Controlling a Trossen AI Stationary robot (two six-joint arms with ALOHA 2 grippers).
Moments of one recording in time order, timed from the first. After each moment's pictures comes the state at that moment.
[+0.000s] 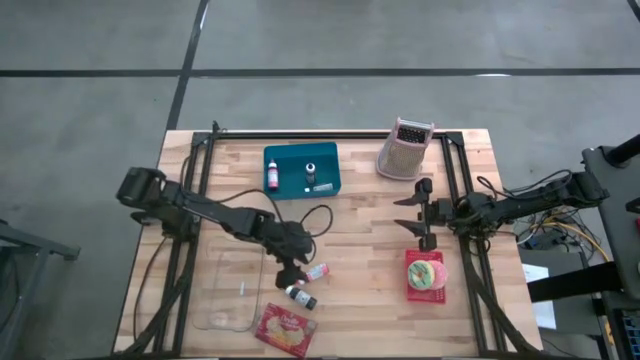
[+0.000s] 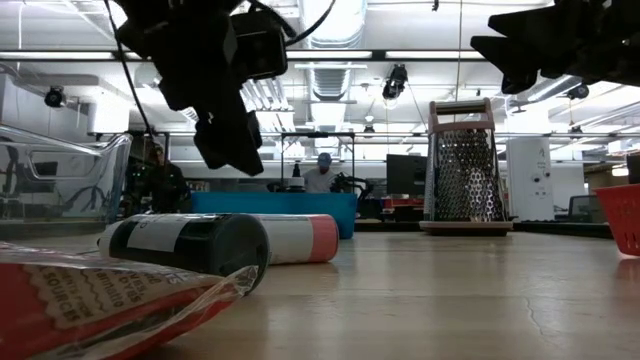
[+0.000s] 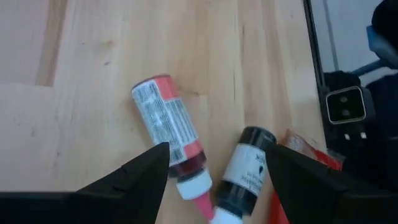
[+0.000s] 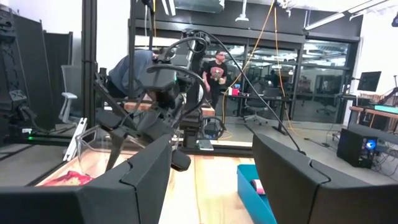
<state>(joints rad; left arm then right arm) -0.20 1.64 0.91 -0.14 0.29 -0.43 0.15 0.67 0.05 0.85 0.16 -0.08</state>
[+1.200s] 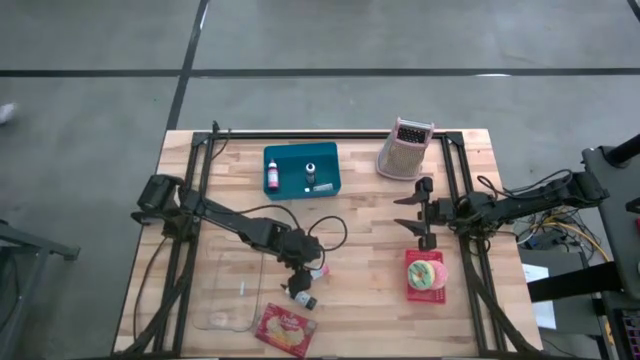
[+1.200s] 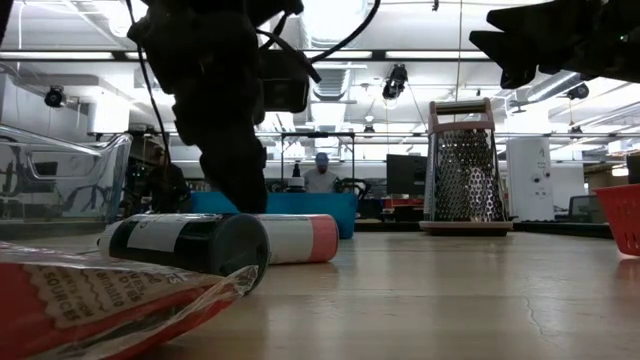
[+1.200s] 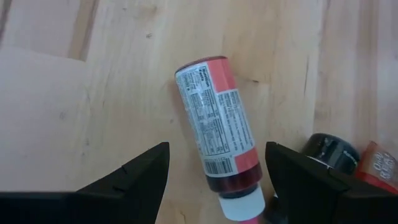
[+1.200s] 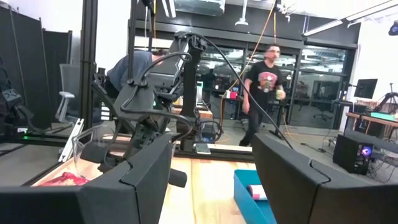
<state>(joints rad) -0.25 1.82 1.07 -0.32 0.11 -0.47 0.15 0.68 0.06 0.84 0.16 -0.11</state>
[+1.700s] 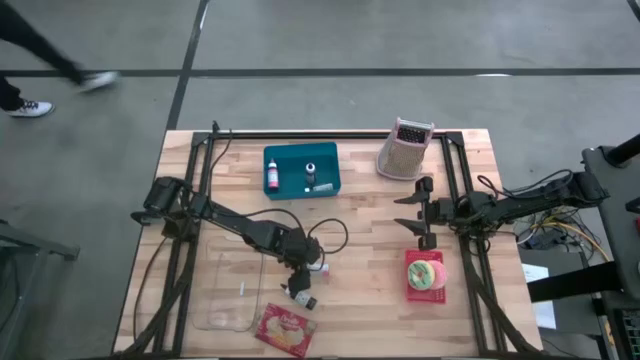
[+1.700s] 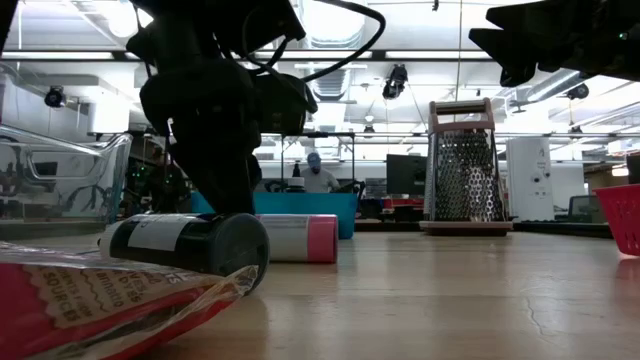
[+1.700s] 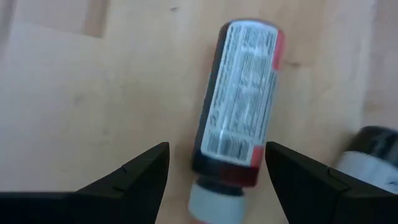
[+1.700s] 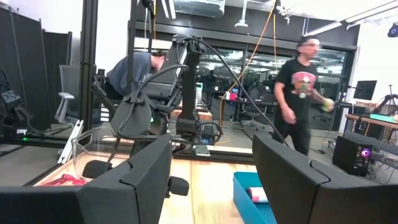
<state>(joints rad) -0.25 1.87 1.07 -0.34 0.06 -0.45 0.15 0.68 0.07 0.84 0.16 -0.11</state>
